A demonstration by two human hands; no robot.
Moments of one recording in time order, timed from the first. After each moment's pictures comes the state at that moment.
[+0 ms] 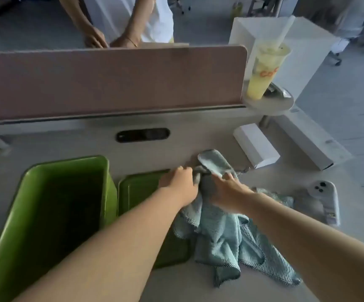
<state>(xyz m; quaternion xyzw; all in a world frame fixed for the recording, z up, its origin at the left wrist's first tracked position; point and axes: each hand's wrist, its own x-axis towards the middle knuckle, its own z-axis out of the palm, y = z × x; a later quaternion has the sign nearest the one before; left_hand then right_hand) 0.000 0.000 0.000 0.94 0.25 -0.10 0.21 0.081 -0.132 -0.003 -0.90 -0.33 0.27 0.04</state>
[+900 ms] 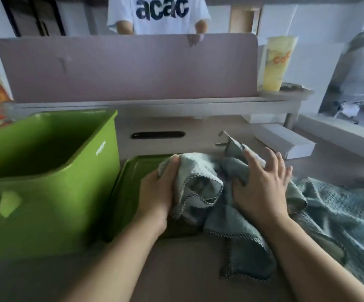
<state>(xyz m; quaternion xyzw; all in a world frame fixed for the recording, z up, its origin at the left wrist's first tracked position) -0.090 -0.033 -0.123 0.58 0.31 0.40 0.64 0.026 -0.162 -0.128 -0.91 -0.27 -0.14 0.29</state>
